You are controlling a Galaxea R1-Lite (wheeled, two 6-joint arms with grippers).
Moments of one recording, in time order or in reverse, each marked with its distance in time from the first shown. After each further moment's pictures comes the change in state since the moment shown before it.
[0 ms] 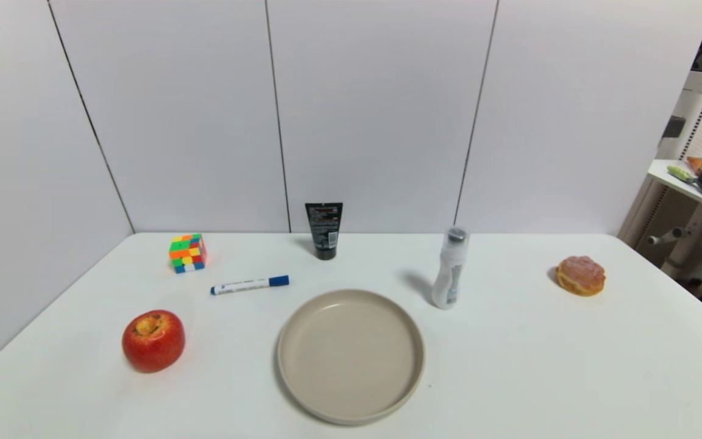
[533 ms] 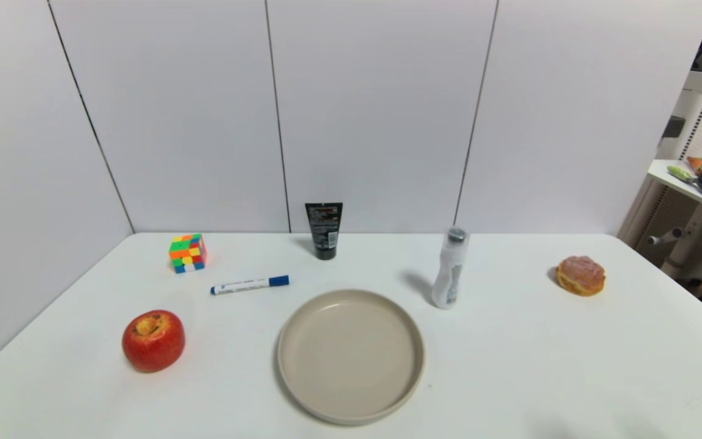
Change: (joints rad) left arm 0.000 0.000 0.000 0.000 0.000 0.000; right arm 0.015 0.562 -0.412 0.021 -0.001 -0.015
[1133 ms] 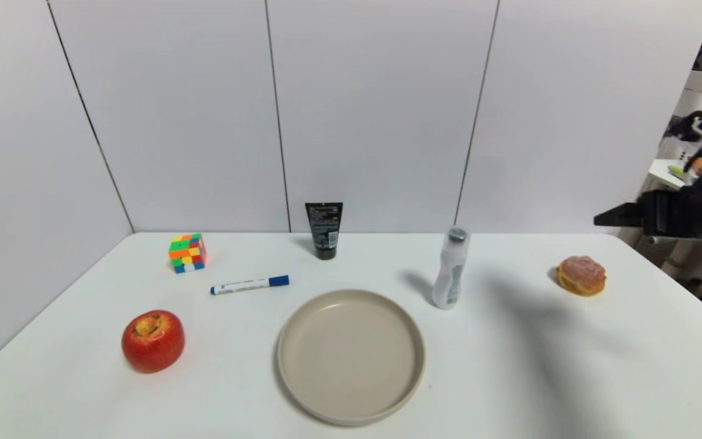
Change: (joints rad) left arm 0.000 0.000 0.000 0.000 0.000 0.000; right arm -0.094 0.992 -0.774 0.264 0.002 0.056
